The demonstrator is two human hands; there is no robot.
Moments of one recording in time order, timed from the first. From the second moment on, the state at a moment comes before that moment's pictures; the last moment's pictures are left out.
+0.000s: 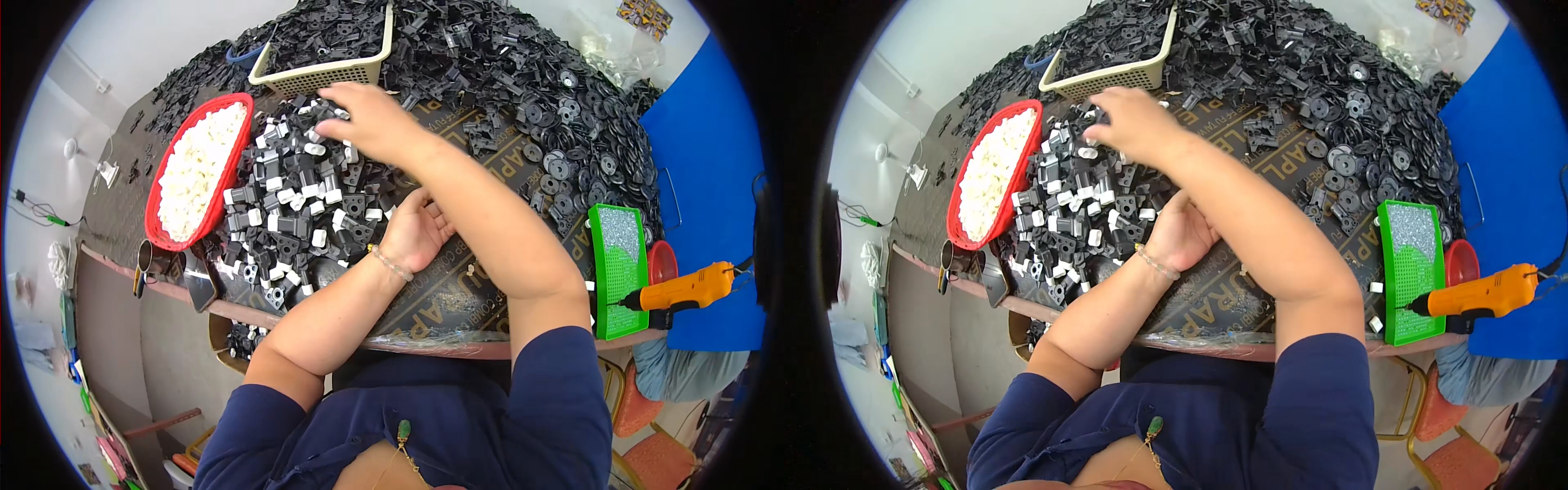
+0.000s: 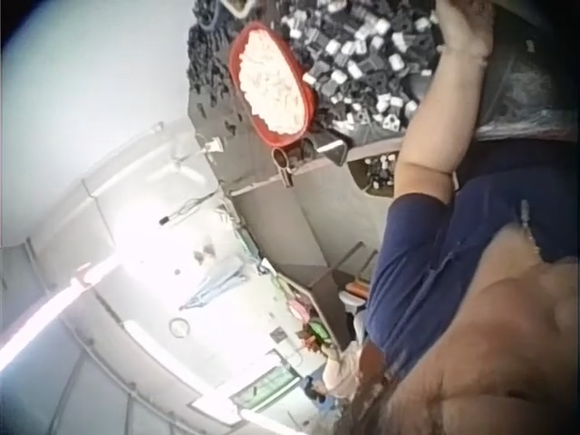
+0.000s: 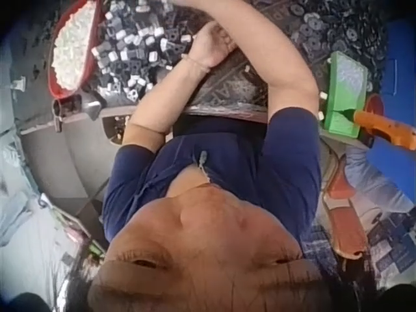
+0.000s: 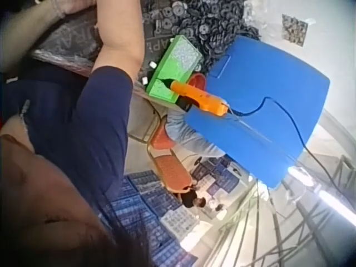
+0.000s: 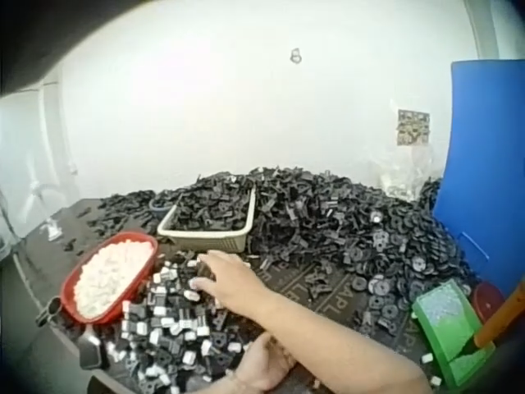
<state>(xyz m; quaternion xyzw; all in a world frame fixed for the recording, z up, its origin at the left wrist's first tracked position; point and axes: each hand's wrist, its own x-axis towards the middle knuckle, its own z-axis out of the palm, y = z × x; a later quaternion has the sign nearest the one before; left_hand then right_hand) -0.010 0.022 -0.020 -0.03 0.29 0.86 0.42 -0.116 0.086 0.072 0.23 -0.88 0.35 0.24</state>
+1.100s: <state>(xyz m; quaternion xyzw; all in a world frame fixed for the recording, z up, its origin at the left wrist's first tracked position) 0.015 0.021 0.017 0.10 0.41 0.83 0.36 0.133 0.233 0.020 -0.03 -0.97 0.20 0.13</state>
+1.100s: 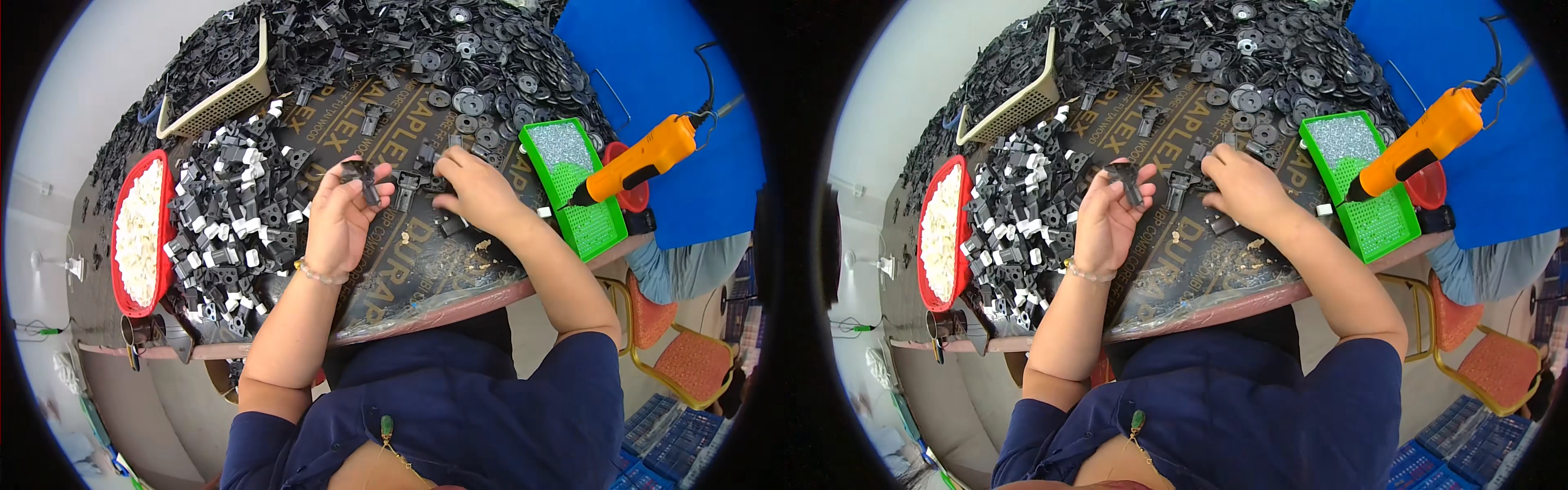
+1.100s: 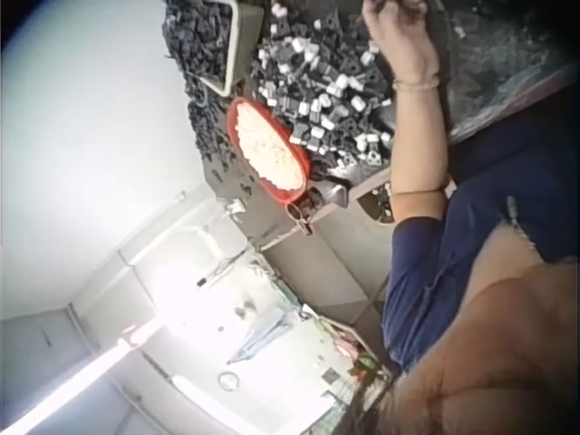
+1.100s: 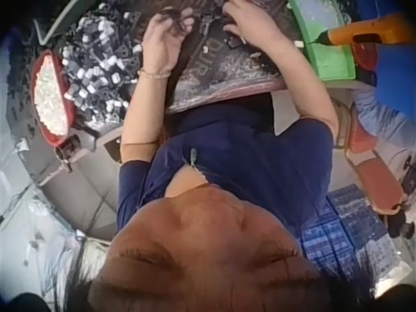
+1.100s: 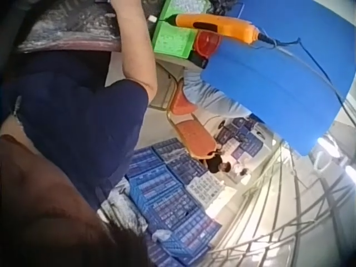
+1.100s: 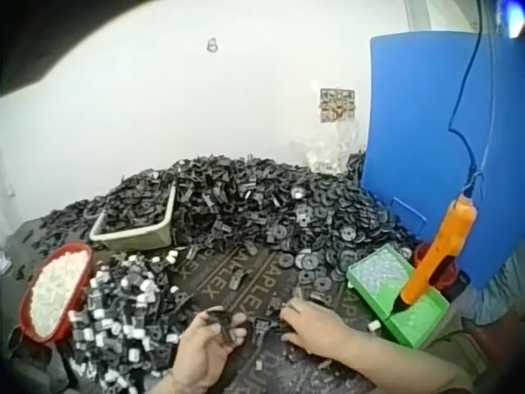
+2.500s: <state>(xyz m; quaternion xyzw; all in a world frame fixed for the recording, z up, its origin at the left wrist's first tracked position) 0.033 0.020 0.009 0.26 0.47 0.74 0.39 0.125 0.202 0.045 0.03 -0.82 0.51 0.24</state>
